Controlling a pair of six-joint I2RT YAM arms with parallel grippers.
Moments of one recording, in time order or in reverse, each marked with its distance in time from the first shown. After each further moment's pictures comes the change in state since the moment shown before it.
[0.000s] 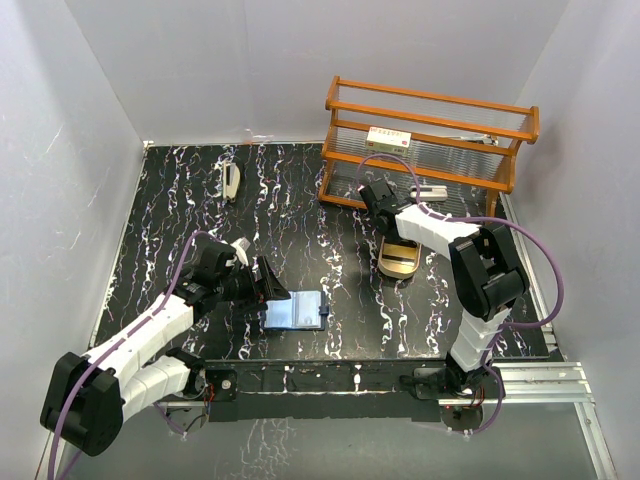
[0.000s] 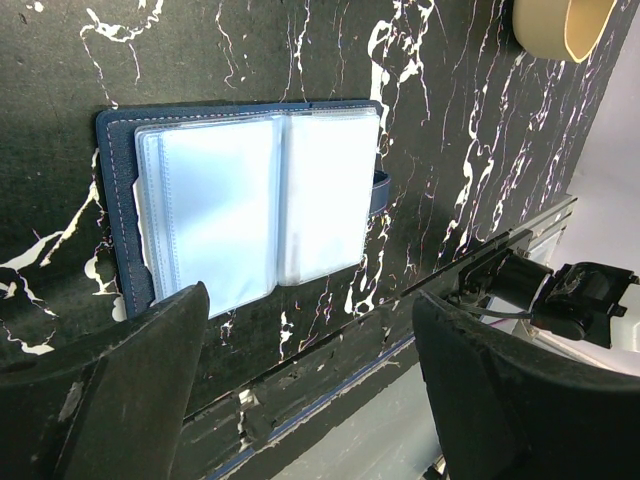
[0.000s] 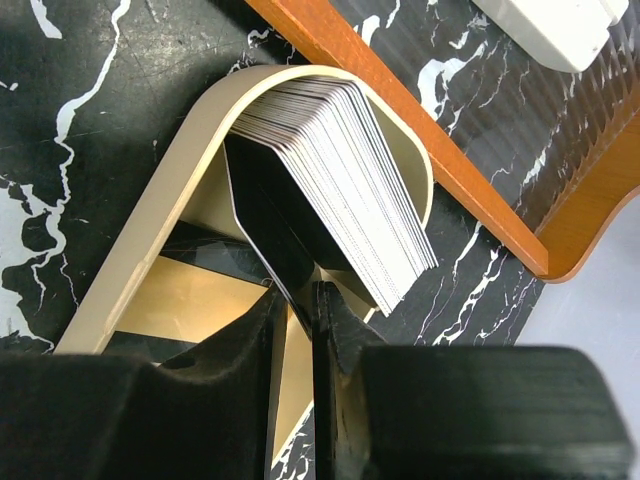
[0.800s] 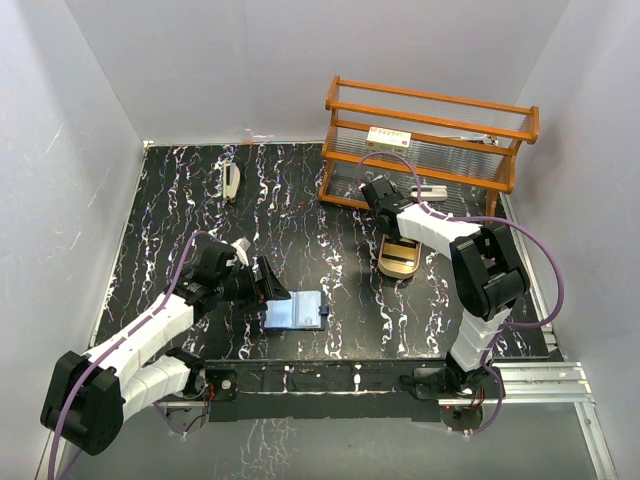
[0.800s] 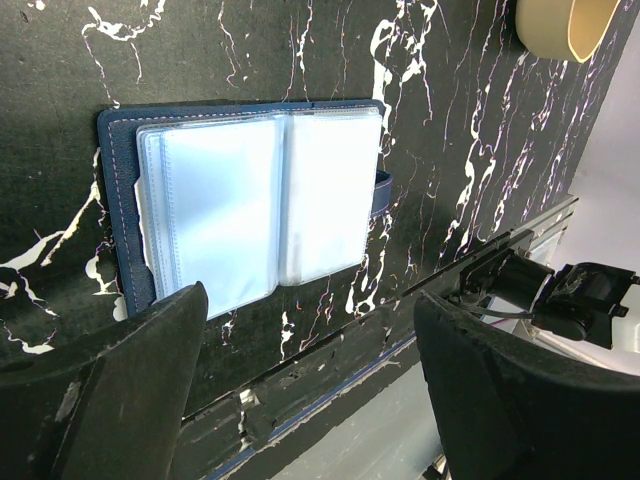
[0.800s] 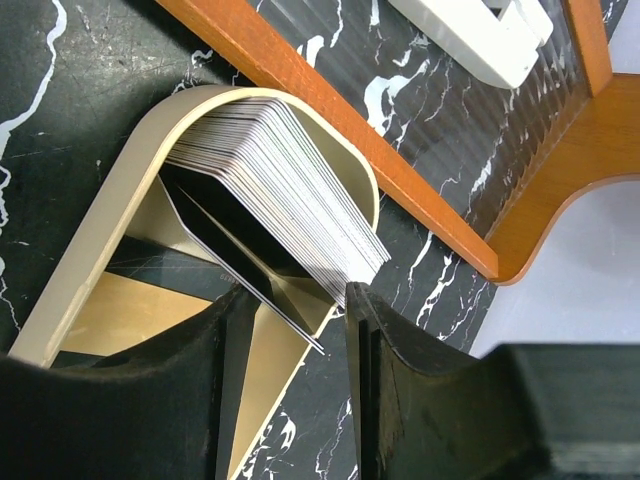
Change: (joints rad) left arm 0.000 0.006 0.000 0.000 0.000 0.000; right arm -0.008 -0.001 0.000 0.044 0.064 -0.074
